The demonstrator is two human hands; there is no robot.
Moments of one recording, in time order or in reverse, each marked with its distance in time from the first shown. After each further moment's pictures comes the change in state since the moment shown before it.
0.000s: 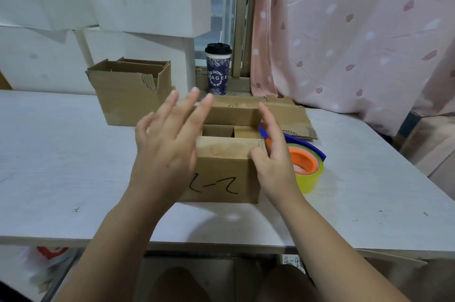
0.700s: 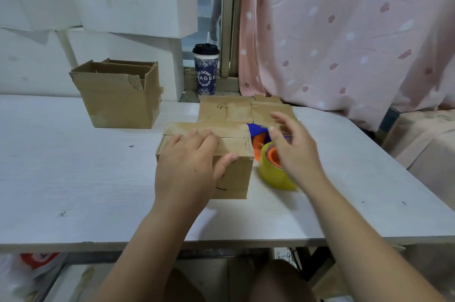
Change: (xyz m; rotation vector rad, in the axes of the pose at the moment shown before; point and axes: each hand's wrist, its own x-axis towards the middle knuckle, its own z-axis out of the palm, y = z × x) left_hand -0.002 0.037 0.018 0.091 -0.321 -0.112; right_hand 0.017 0.009 -0.060 -0.372 0.094 0.121
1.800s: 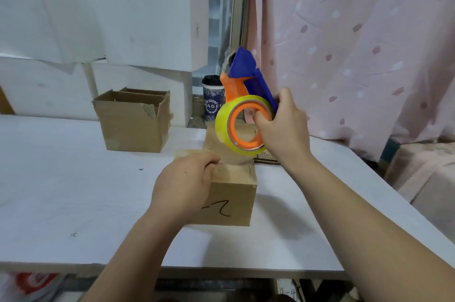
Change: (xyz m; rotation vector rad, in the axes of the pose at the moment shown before) left_hand 0.018 -0.019 -0.015 -0.246 -0.104 -0.199; right_hand 0.054 -0.078 0.006 -0.227 0.185 -0.168
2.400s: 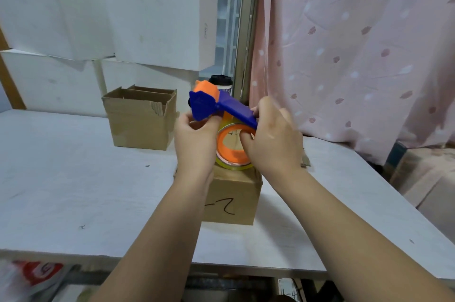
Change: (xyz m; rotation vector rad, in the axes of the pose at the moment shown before) left_hand 0.038 0.036 -0.010 -1.201 0.394 -0.431; right_hand -0.028 -0.016 0.016 -0.272 0.057 -0.297
